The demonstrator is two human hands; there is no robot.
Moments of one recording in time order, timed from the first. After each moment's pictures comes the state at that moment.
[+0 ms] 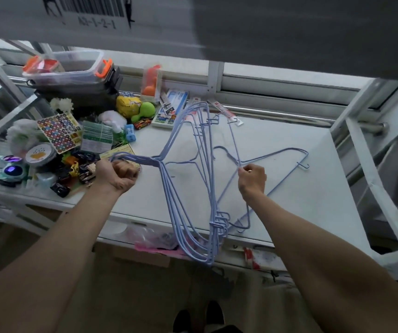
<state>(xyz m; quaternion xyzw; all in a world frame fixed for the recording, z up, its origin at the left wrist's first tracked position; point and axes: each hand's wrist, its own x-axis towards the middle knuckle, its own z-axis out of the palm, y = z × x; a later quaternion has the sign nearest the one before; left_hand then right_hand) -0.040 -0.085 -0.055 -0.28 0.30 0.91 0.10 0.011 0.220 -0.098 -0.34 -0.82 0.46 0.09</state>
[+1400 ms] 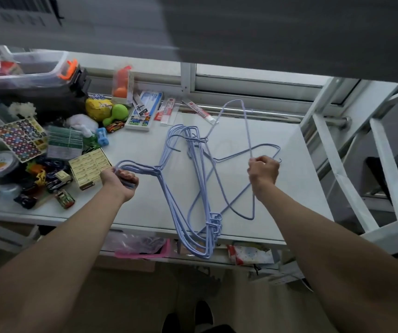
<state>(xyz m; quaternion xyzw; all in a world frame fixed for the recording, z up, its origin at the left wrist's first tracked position) -0.039 -0.023 -0.078 -0.37 0.36 0.85 0.13 0.020 0.291 -0.083 -0.43 -0.69 0.56 0.19</state>
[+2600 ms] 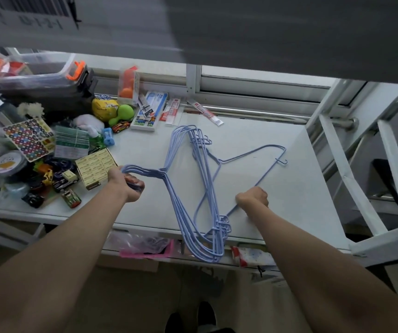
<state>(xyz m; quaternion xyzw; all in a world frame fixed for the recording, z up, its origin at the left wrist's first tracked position) -0.040 -0.027 -0.071 -0.42 0.39 0.80 0.17 0.052 0.248 -0.097 -0.51 -0.79 0.32 -0.10</state>
